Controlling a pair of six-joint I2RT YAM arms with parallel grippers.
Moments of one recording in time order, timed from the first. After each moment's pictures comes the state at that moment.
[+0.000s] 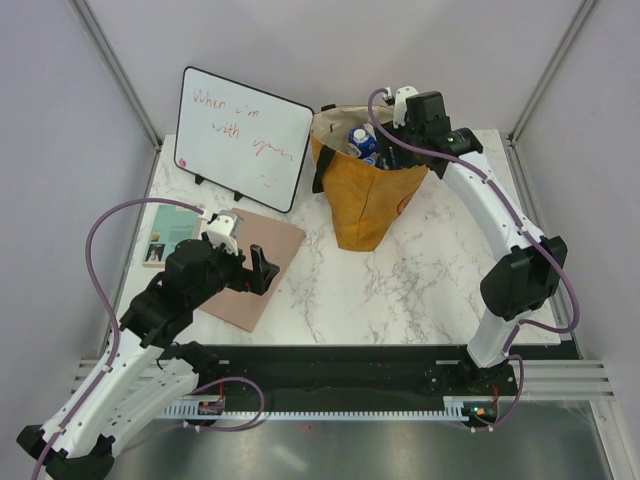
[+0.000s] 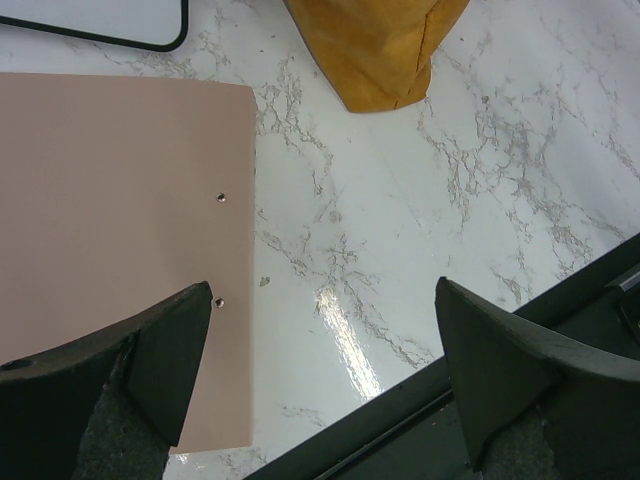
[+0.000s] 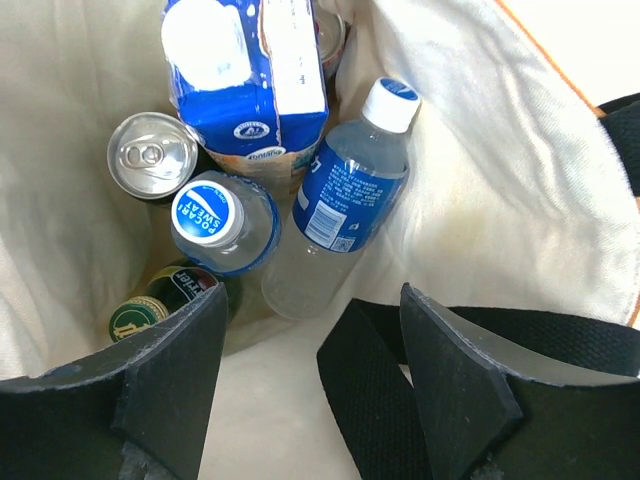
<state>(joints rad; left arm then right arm) -0.57 0.62 0.78 -0.60 0.01 -0.28 0.35 1.78 1.84 -0.72 0.04 -0.05</state>
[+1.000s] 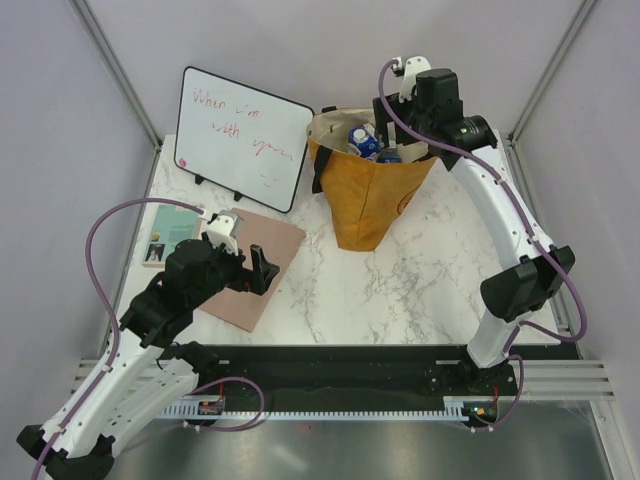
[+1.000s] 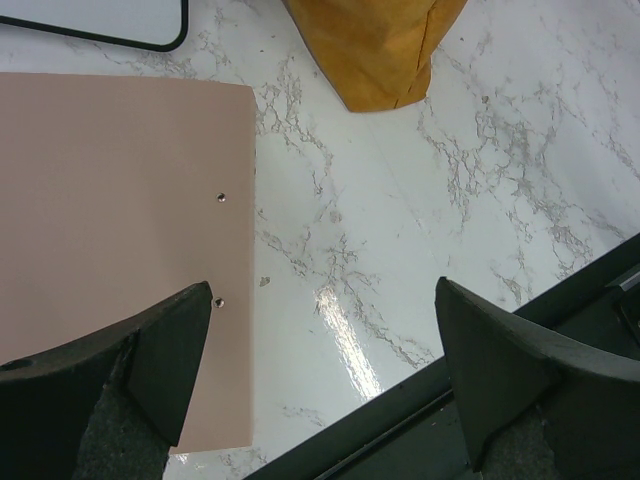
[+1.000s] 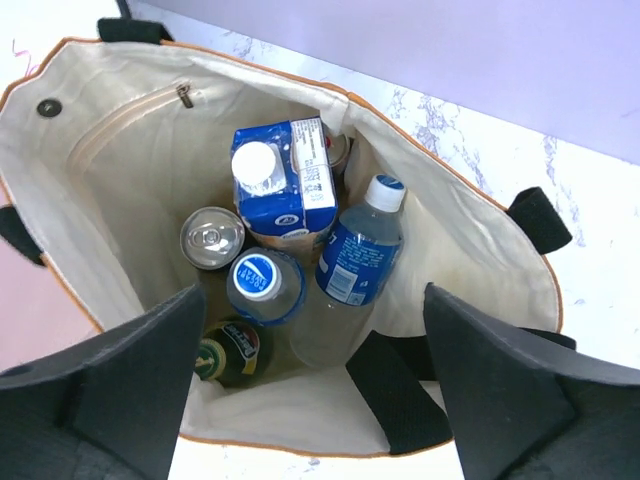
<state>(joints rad) -0.57 0.62 0.78 -0.60 0.01 -0.28 0.36 1.77 2.02 -0.73 0.04 -0.01</state>
